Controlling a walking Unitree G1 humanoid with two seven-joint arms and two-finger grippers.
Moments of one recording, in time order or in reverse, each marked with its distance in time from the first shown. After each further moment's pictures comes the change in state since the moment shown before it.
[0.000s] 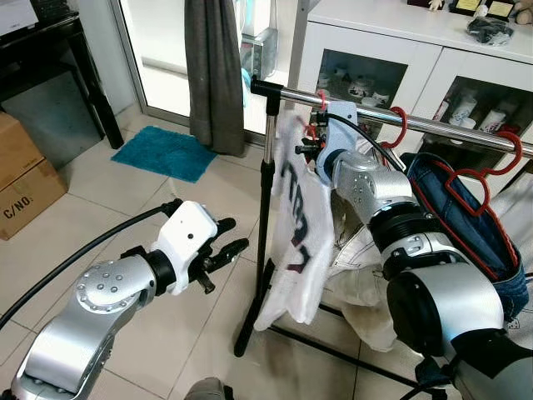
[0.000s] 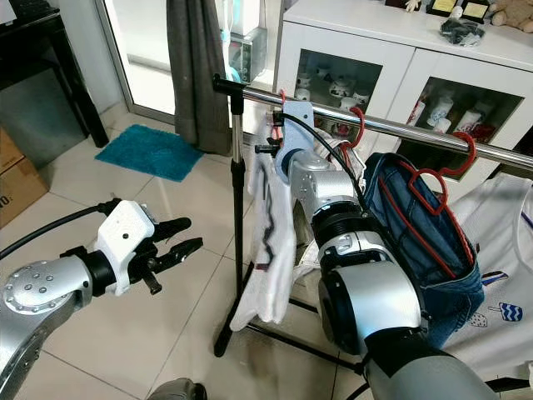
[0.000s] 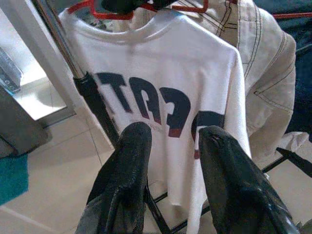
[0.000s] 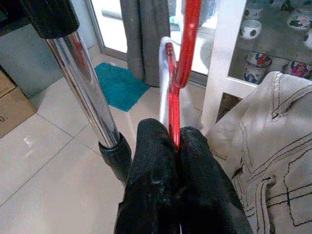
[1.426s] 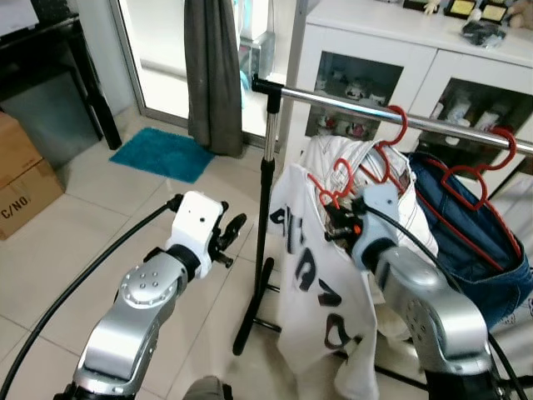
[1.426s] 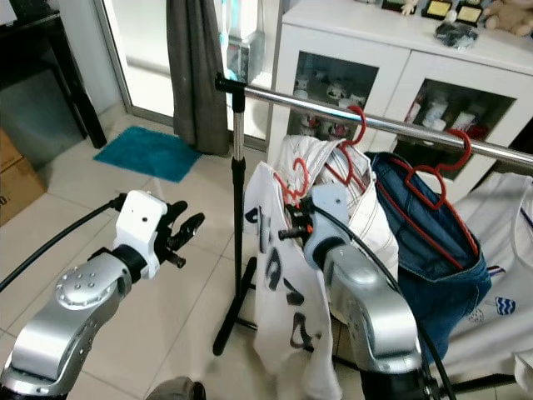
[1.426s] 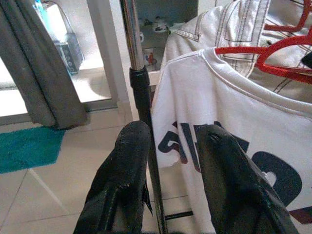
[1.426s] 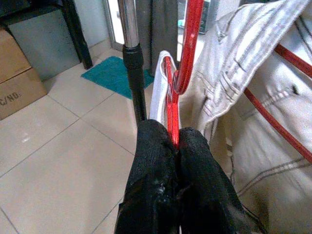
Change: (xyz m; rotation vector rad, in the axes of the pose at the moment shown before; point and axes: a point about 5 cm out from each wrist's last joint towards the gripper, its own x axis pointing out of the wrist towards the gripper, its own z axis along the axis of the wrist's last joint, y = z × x) left arm 0.032 0.001 -0.013 -0.167 -0.052 0.322; right arm -0.117 -0.014 -0.084 -0.043 -0.048 0.056
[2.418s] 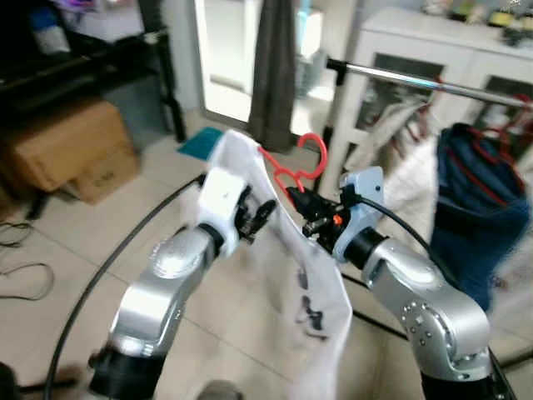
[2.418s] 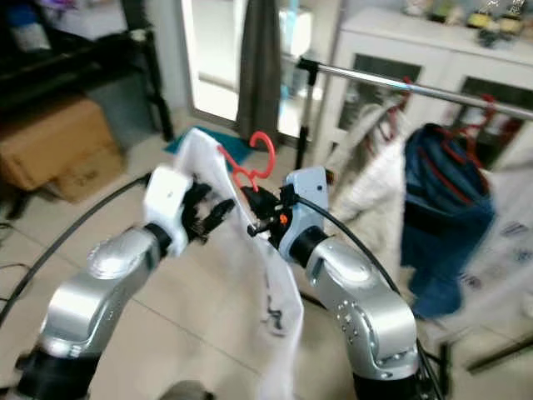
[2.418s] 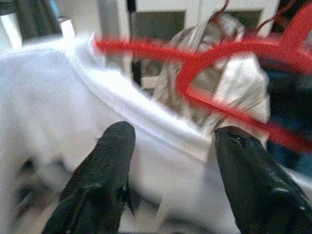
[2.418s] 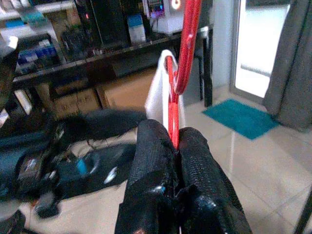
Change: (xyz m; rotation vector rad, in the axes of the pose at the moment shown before) left arm 0.039 -0.013 0.029 -0.091 -0.053 -0.113; right arm -0.009 0.043 0.032 0.077 -0.163 0.360
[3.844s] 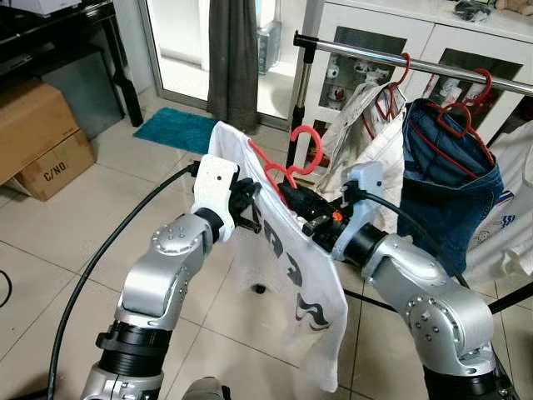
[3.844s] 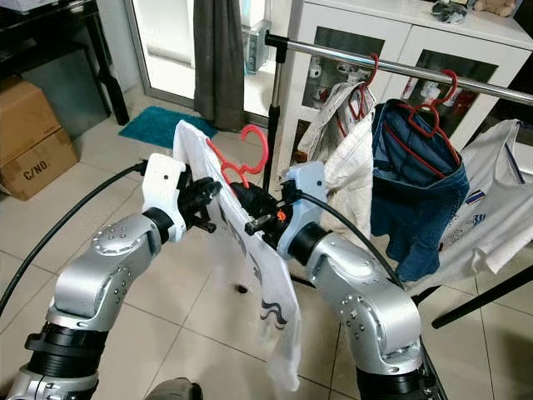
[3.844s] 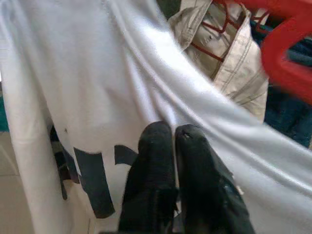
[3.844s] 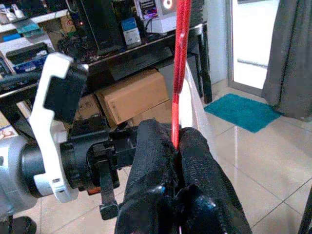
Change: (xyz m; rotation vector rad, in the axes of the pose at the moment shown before) left arm 0.011 0.021 -0.006 -0.091 0.031 0.089; right arm 0.000 0.002 0.009 0.043 -0.041 0.095
